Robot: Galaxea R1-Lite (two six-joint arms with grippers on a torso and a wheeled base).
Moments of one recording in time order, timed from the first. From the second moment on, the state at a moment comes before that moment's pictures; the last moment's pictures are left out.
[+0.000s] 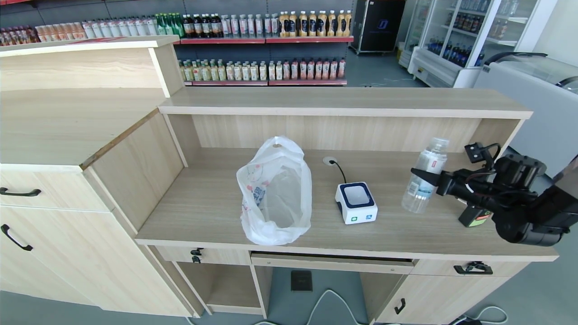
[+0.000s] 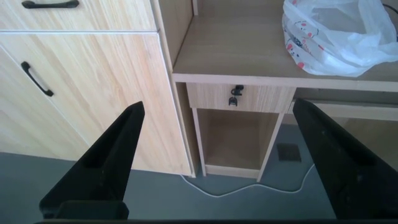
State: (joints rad) left arm 0.00 0.00 0.00 0.03 0.08 0.07; right arm -0.18 2.25 -1.01 -1.25 0.80 0.18
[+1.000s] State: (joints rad) left arm 0.00 0.00 0.00 0.03 0.08 0.07; right arm -0.05 1.36 -0.69 -1.31 1.06 1.00
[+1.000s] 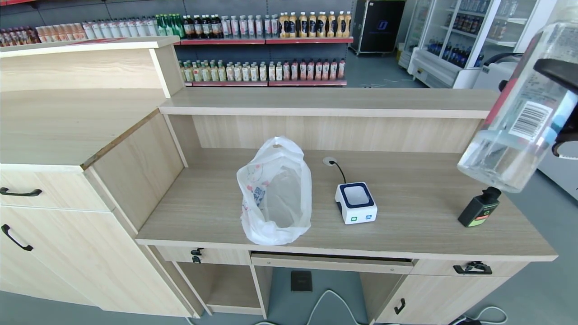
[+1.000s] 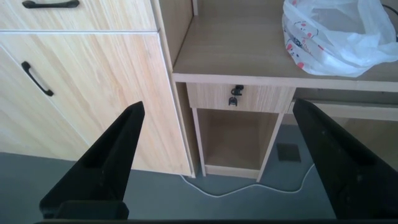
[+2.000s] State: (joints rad) left arm 0.00 0.00 0.00 0.04 0.08 0.07; right arm 0.16 1.20 -0.62 -1.38 1.26 1.08
